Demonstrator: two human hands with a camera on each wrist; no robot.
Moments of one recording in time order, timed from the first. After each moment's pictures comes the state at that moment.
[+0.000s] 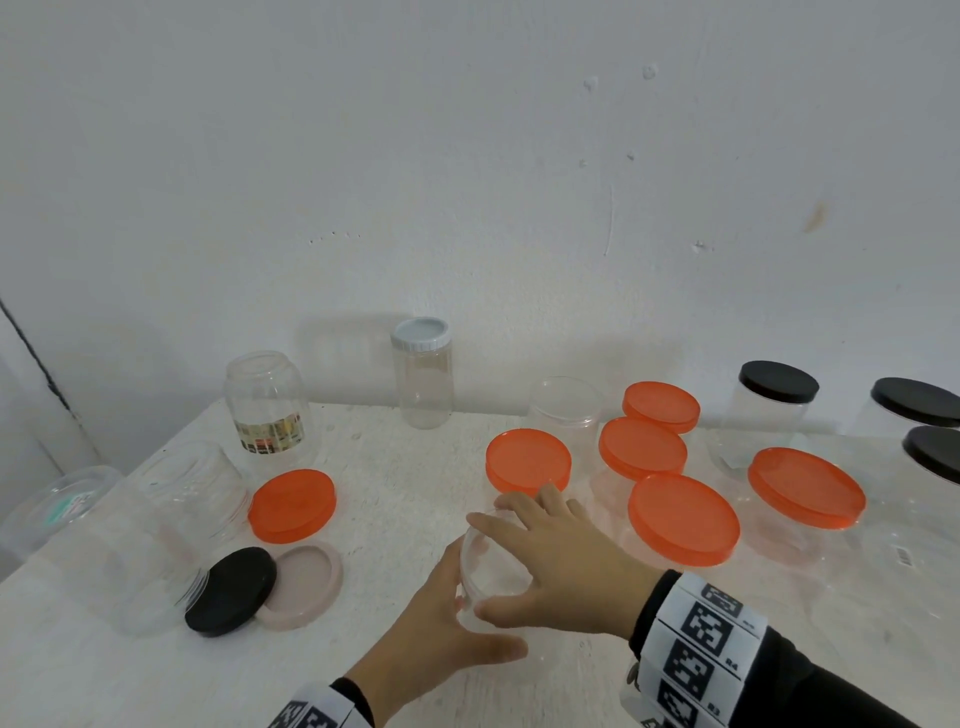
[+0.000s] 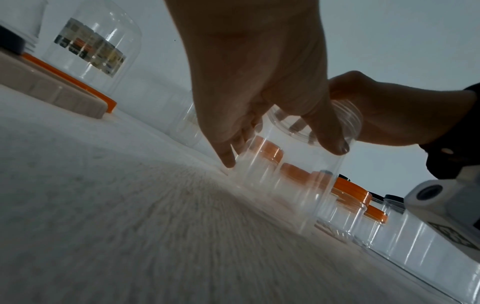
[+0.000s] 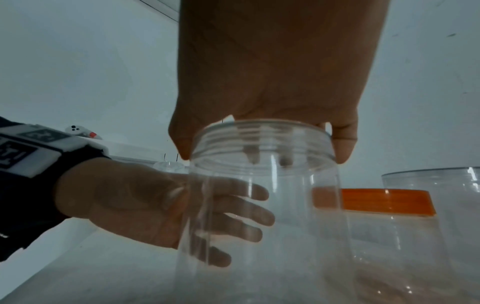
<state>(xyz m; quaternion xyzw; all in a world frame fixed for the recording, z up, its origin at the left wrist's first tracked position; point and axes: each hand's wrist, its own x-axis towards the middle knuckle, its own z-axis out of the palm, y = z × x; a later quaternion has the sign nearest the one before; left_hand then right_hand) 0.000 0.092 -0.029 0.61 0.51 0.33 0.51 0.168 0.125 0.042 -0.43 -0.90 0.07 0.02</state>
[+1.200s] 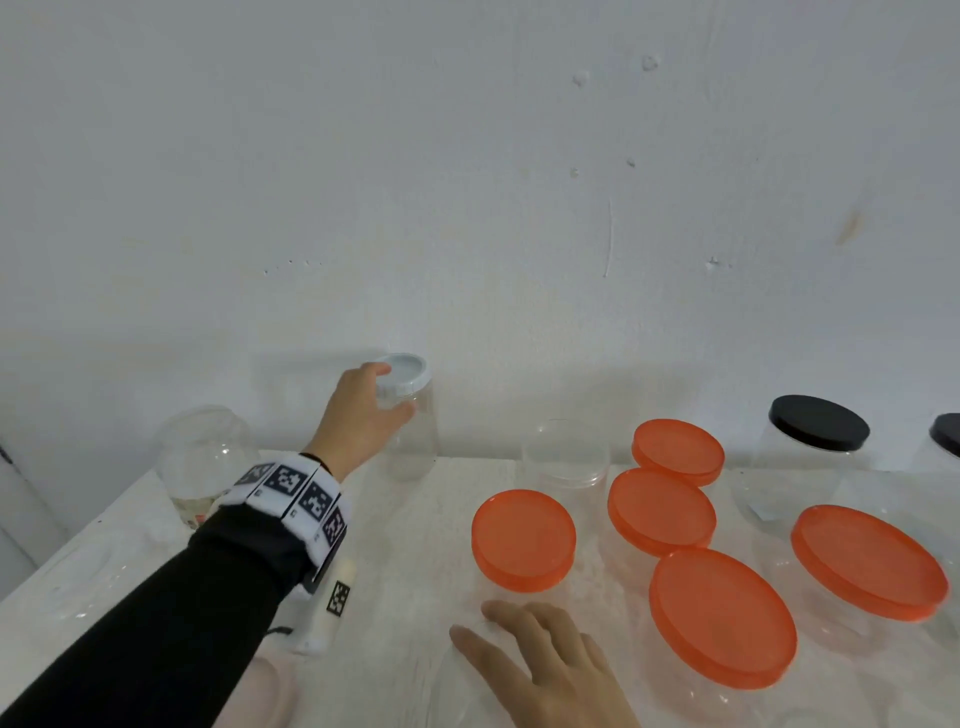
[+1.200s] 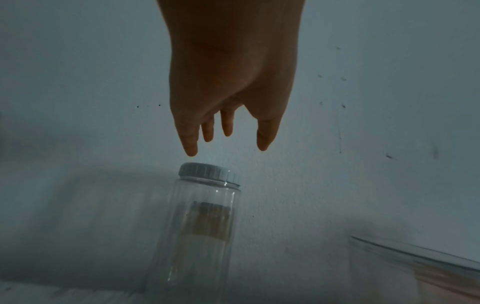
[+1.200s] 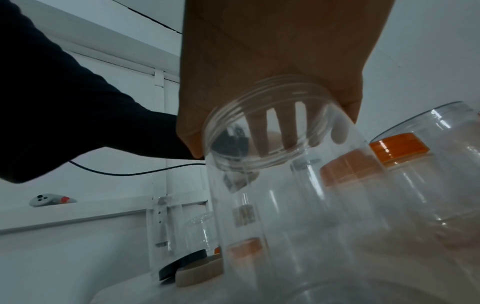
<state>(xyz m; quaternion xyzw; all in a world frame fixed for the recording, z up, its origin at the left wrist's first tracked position) -0.063 0.309 0.088 0.64 0.67 0.36 0.14 0.153 0.120 0.025 -0.46 -0.86 0.01 0.23</state>
